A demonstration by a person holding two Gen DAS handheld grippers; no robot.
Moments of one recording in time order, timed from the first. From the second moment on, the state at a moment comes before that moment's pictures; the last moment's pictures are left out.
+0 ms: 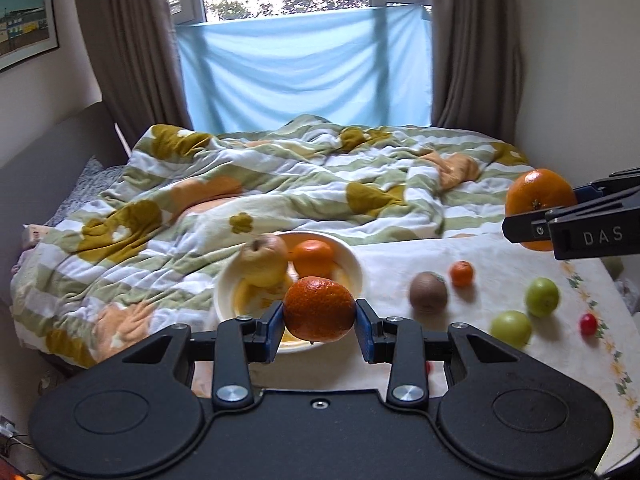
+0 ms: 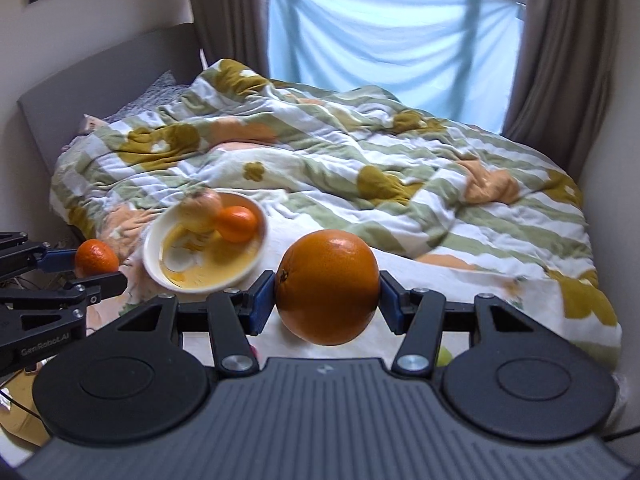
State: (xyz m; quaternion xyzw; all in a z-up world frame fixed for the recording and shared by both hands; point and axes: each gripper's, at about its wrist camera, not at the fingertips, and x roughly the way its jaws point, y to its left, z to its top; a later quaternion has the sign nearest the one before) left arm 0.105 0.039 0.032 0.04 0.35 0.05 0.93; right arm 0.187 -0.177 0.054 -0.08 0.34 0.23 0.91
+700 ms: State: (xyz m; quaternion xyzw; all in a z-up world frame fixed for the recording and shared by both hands) left arm 0.205 0.150 -0.034 0.04 0.41 0.03 0.91; right arm 0.275 -0.025 -0.009 -0.07 0.41 0.24 0.88
